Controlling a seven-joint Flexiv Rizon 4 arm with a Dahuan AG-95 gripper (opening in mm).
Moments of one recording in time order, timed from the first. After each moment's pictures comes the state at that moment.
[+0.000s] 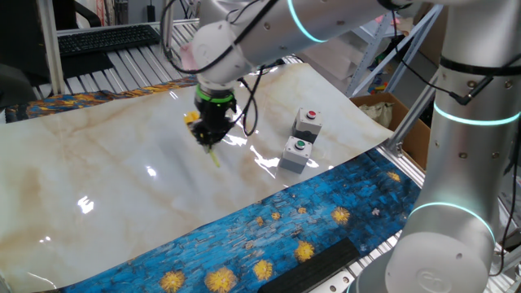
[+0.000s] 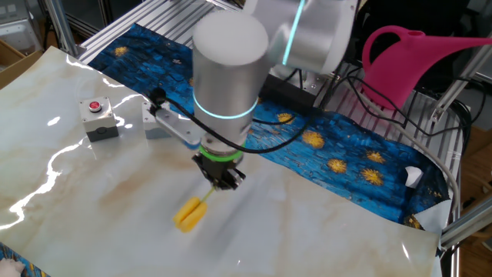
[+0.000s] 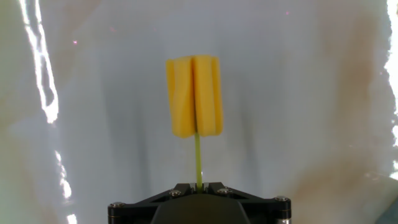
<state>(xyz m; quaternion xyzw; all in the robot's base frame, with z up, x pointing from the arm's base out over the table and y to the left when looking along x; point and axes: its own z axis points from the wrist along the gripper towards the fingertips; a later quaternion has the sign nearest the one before) 0.556 0.030 0.051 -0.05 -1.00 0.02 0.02</state>
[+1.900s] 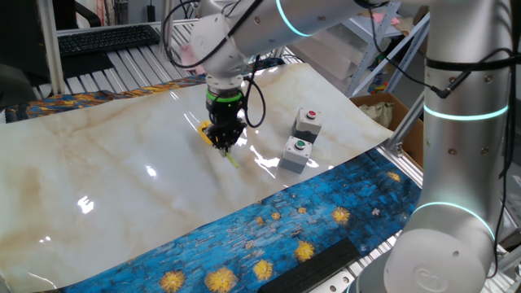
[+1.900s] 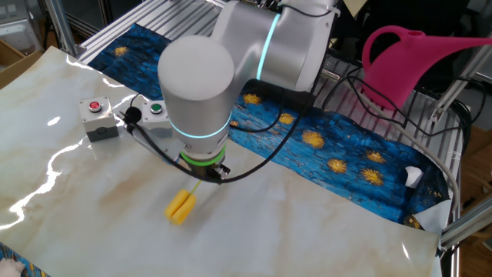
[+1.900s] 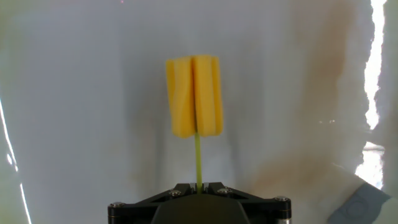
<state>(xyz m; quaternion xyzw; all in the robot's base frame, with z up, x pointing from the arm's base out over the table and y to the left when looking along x) 0.544 -0.003 0.032 -0.03 -0.99 0.04 0.10</state>
